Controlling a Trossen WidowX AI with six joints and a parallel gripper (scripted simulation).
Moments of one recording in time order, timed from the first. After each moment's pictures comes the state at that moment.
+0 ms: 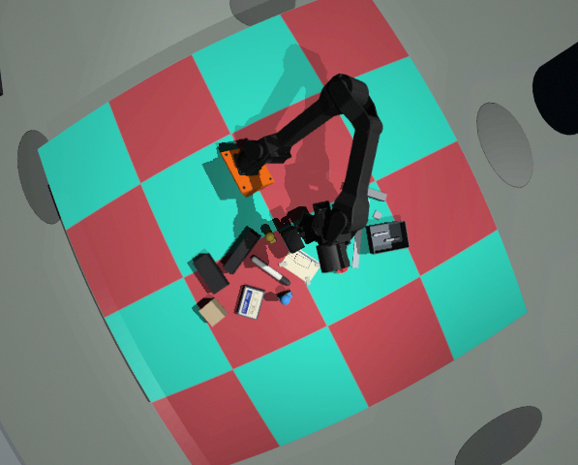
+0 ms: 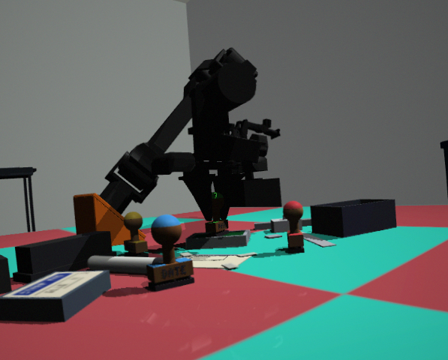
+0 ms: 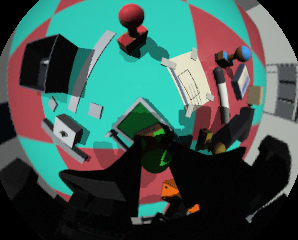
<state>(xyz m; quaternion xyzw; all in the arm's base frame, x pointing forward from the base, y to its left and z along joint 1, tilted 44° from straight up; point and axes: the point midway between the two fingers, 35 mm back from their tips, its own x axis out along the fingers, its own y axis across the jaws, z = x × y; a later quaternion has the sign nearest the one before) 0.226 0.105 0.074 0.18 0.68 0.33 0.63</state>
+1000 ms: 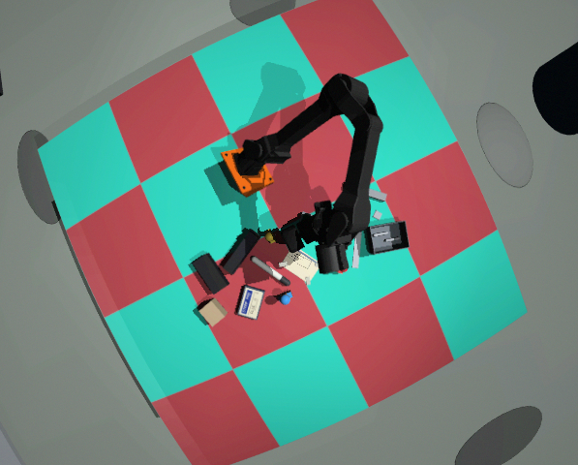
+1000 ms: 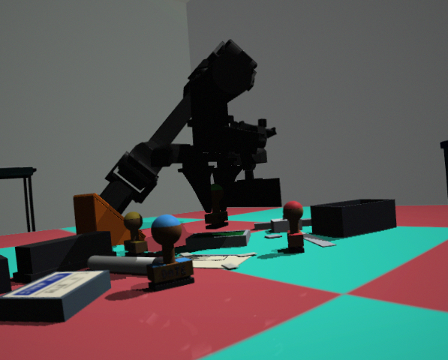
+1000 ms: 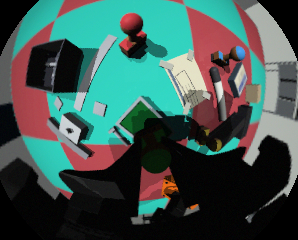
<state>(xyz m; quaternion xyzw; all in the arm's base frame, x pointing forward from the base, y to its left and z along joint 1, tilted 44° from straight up) 0.227 0.097 0.084 0.18 0.68 0.33 0.63</state>
